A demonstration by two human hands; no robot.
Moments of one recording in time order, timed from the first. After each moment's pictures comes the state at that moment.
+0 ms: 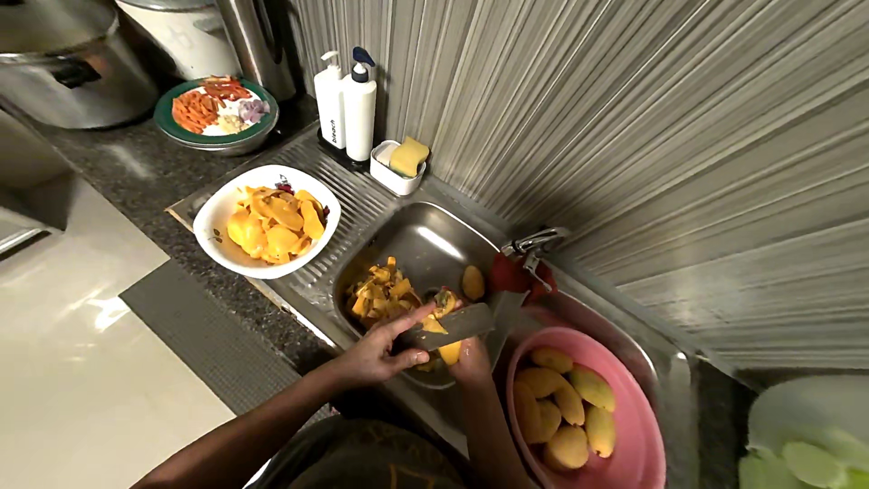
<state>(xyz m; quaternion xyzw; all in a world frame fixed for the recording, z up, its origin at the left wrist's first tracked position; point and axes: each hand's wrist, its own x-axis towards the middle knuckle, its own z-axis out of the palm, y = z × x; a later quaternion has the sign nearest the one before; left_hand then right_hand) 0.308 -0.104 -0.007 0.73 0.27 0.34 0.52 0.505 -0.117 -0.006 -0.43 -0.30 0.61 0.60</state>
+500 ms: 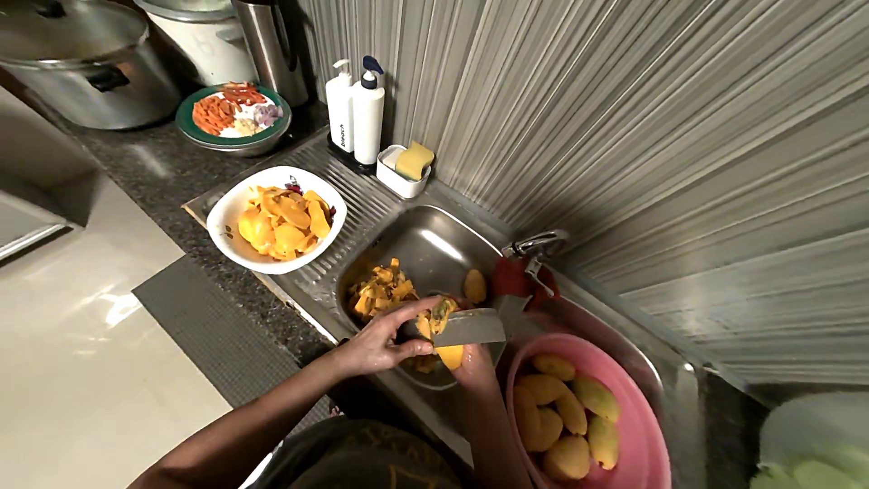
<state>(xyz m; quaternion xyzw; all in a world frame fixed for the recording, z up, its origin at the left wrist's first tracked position) 0.312 -0.098 0.009 0.75 0.29 0.34 0.48 0.512 -0.125 0.003 -0.38 -0.36 0.62 0.59</state>
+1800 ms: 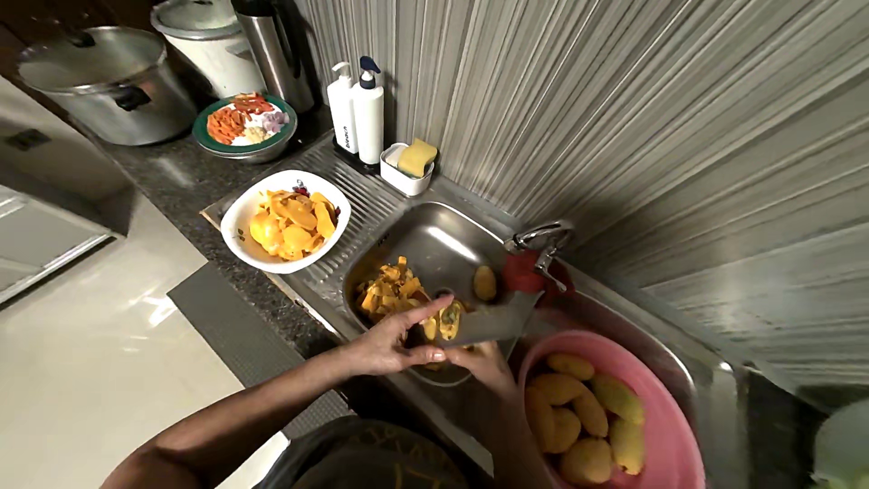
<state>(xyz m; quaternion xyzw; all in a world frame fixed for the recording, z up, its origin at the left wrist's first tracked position) 0.324 -0.104 0.033 0.73 0.27 0.29 0.55 0.547 -0.133 -0.008 -0.41 -0.57 0.52 0.49</state>
